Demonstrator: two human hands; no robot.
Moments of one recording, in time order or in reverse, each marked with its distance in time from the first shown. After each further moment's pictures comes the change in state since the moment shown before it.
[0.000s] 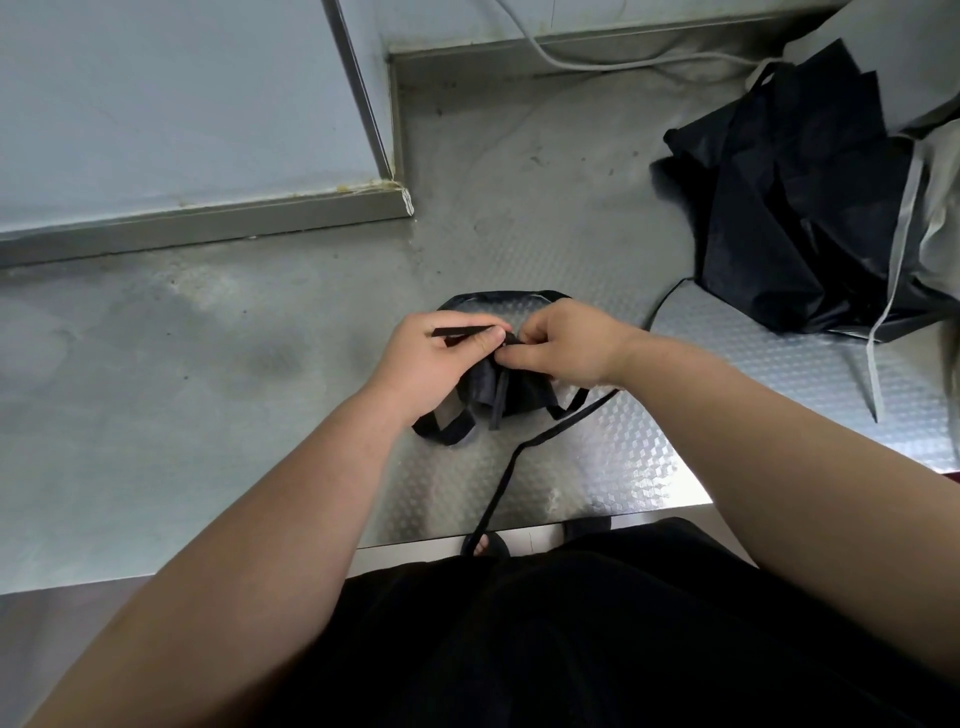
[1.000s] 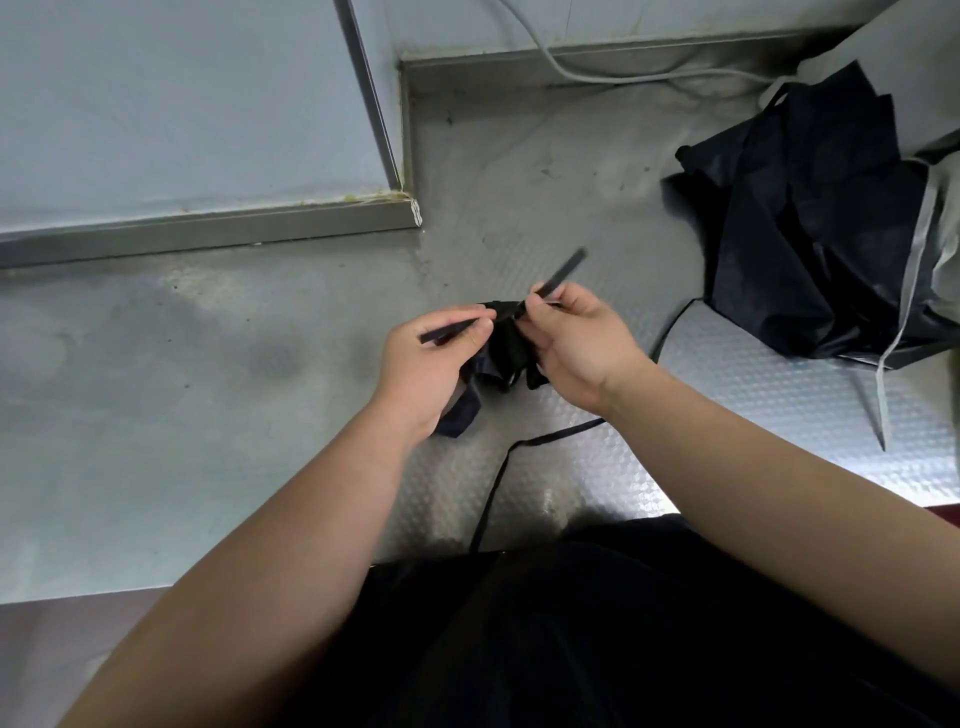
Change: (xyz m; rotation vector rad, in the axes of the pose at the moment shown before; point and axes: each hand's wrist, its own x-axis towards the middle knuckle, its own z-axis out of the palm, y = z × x) left_hand 0.013 -0.006 0.005 -0.285 0.276 -0.066; right_hand 0.025 -0.003 0.019 1.414 0.270 0.042
